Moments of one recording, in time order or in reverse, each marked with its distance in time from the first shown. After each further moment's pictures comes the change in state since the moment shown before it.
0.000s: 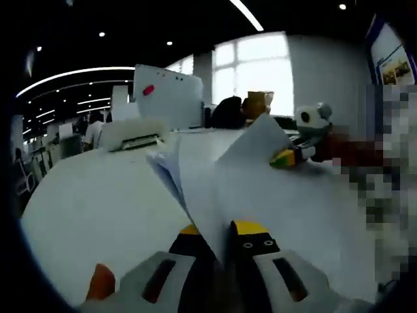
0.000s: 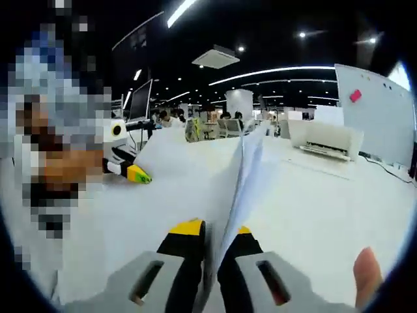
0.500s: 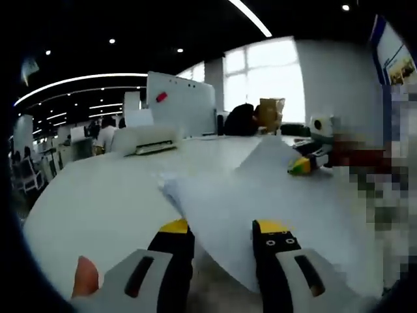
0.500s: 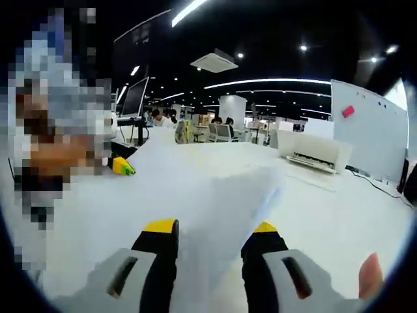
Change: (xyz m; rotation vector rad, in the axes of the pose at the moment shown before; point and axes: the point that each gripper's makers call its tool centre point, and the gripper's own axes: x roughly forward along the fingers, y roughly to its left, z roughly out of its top) left arm -0.010 0.025 0.009 -0.055 -0.057 0.102; right arm -0.012 -0.026 0.006 -0.064 -0.041 -0.104
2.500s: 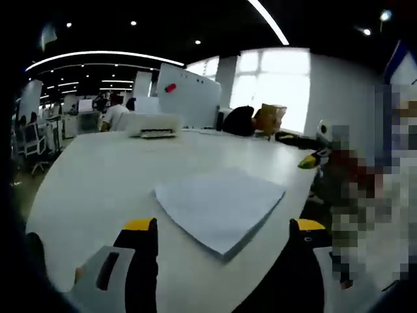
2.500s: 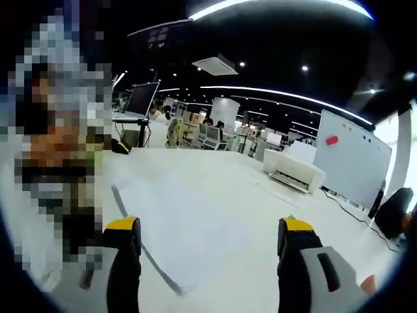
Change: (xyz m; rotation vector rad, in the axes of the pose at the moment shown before) left arm -0.130 -0.073 0.010 -0.148 0.076 0.002; right arm -0.108 0.058 0.053 -0.174 0.033 -0.087
